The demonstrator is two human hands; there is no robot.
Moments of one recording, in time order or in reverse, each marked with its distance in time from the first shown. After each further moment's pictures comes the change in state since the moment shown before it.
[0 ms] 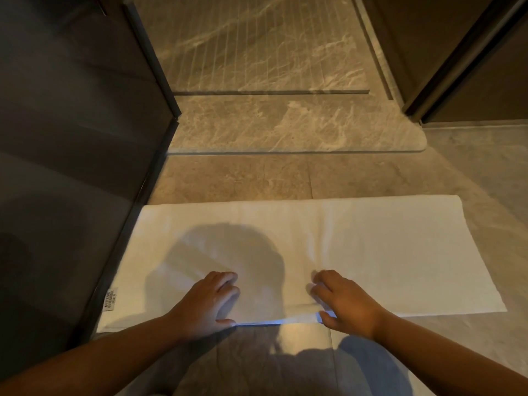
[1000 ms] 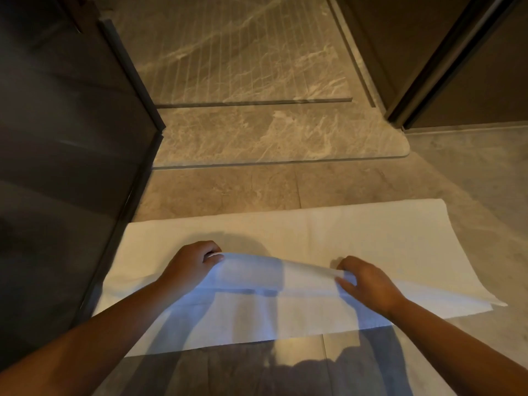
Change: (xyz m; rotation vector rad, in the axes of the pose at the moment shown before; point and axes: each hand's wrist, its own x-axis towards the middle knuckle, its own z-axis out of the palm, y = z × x) left_hand 0.061 -0.009 -0.074 -0.408 0.306 -0.269; right_hand -0.003 0.059 -0.009 0.410 0.269 0.483
